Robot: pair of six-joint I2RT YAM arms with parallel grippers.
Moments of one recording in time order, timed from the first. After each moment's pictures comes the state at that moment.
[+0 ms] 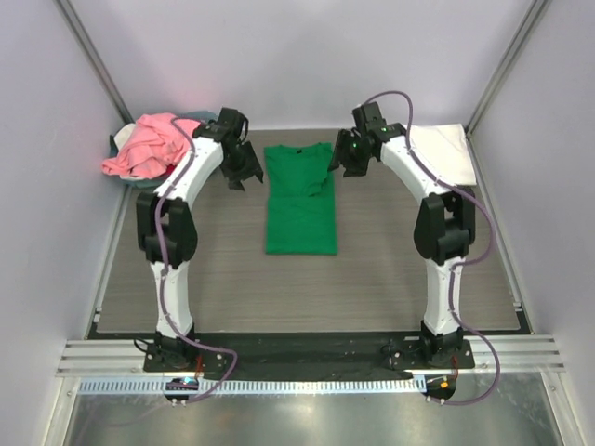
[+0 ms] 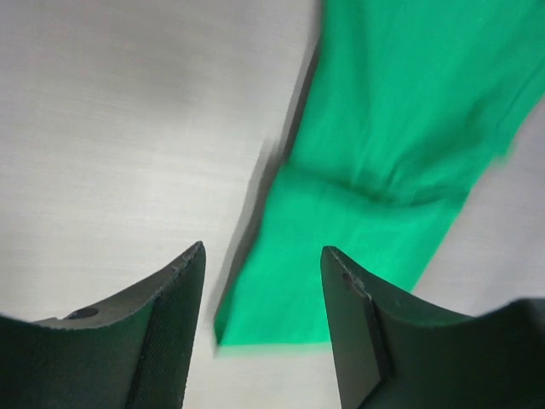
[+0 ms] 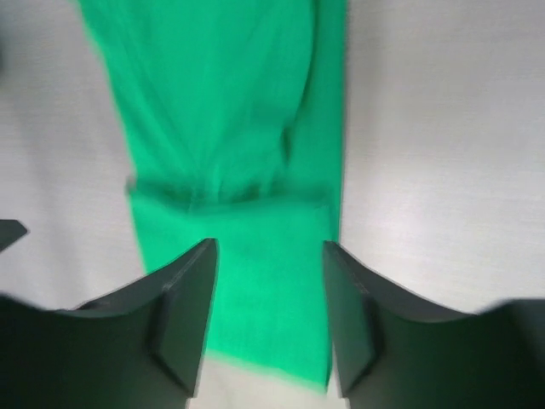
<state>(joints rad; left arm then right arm) -0.26 2.20 2.10 -1.02 0.06 -0.64 0.32 2.18 2.03 -0.78 -0.16 0.51</state>
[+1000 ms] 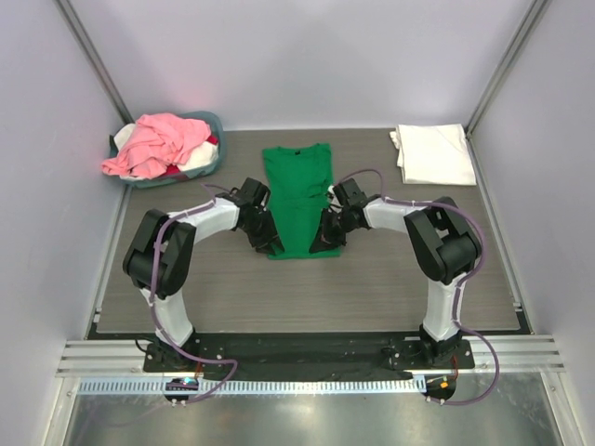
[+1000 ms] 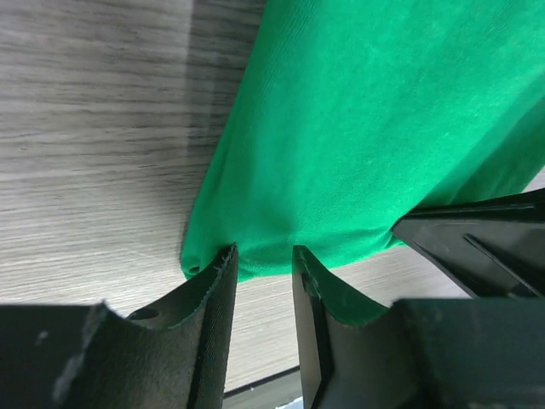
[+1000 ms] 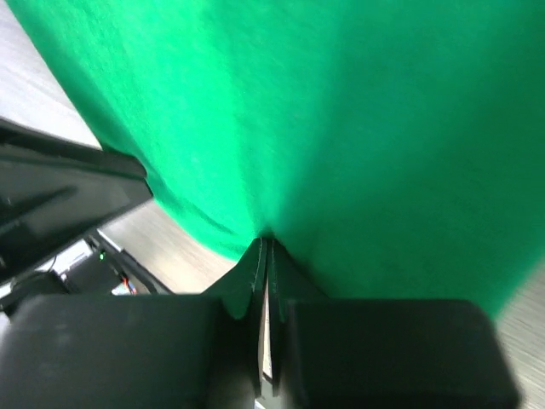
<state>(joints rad) -0.46 1.84 1.13 -0.51 0.27 -0.81 0.50 1.95 1.15 -0.30 -0.51 0.67</state>
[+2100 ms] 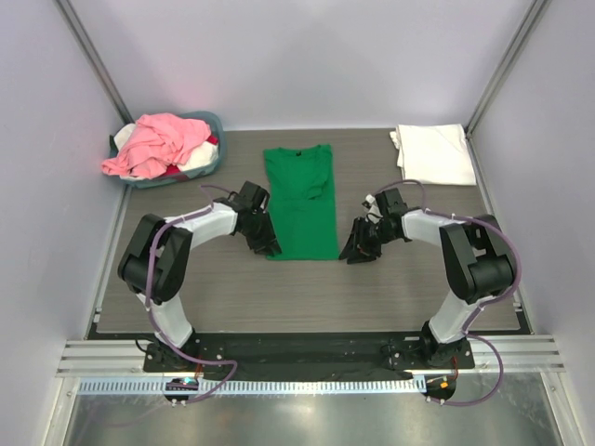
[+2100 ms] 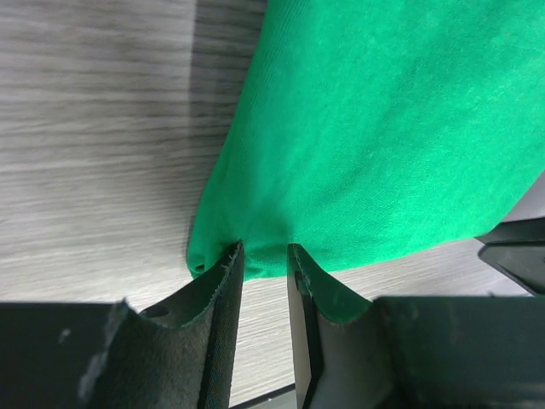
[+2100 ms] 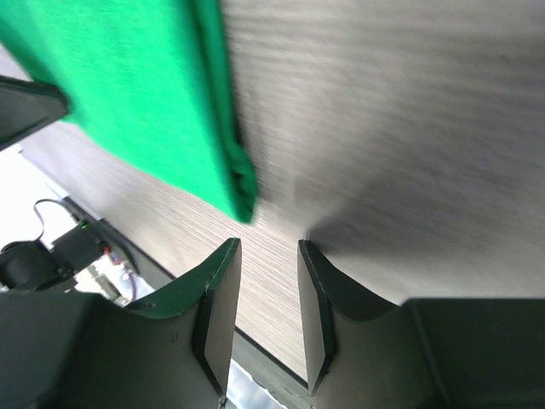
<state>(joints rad) -0.46 1.79 1.07 -0.46 0.23 -0.78 0.27 1.73 0.87 -0.33 -0.61 0.52</state>
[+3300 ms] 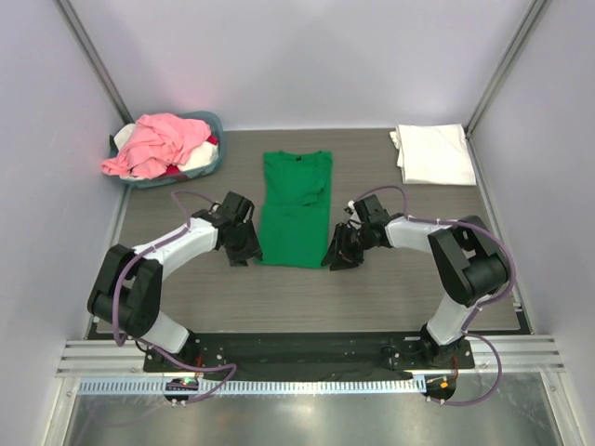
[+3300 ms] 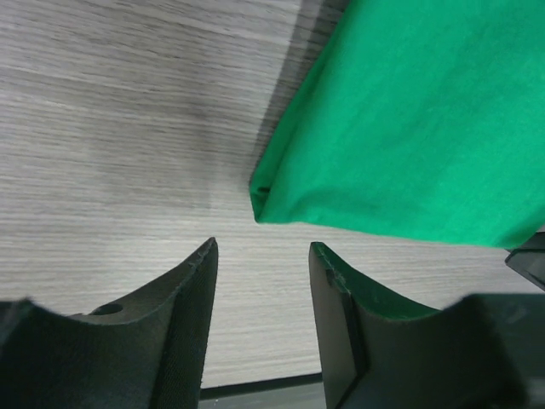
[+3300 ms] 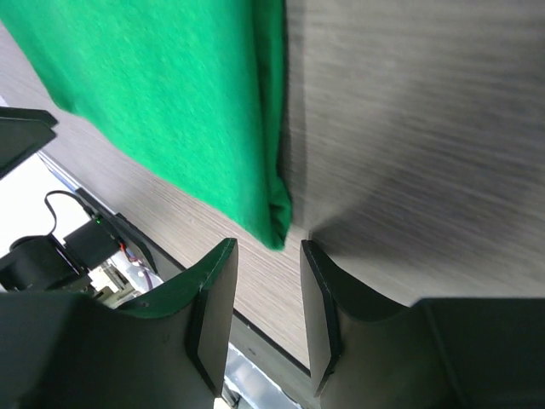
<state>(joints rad) -0.45 1.52 0.91 -0.59 0.05 -0.77 0.43 1.71 0.83 -0.23 -0.56 0.69</state>
